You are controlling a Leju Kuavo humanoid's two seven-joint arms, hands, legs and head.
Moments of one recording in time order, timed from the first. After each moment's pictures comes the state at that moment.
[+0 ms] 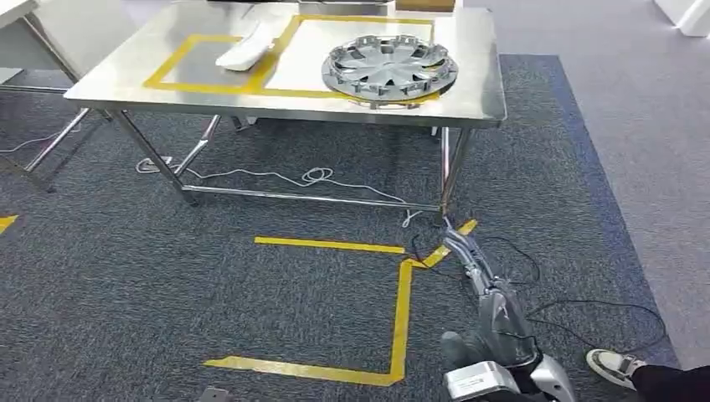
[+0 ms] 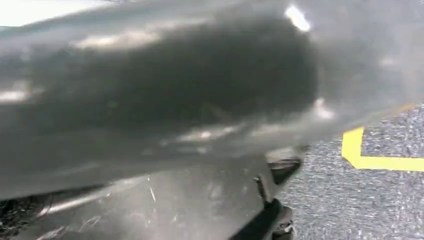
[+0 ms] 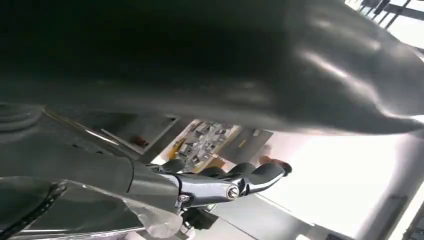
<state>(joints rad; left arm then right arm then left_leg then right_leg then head) -0.08 -0.24 1.03 -0.23 -1.05 -0.13 -0.43 0.32 0.08 0.38 -2.04 0.60 -0.17 -0.38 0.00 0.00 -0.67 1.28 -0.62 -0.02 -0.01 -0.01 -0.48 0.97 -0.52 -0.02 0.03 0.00</state>
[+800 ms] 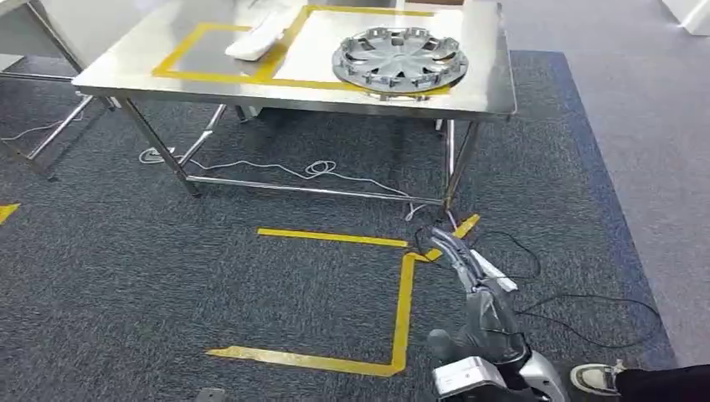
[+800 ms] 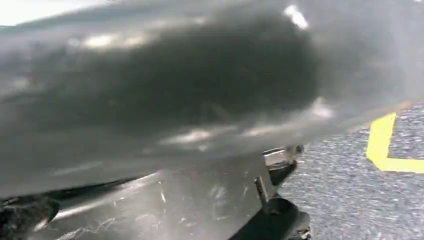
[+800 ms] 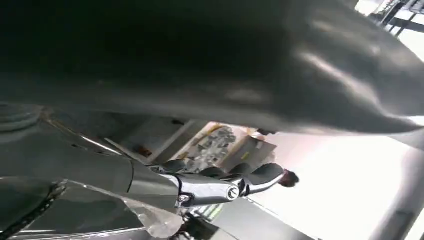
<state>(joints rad) -0.08 -0.23 1.03 -0.23 -1.04 -0.15 -0.38 0.30 0.08 0.41 -2.01 0.61 -0.16 -0.37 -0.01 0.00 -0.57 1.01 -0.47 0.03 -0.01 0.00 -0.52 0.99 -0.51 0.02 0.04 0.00</state>
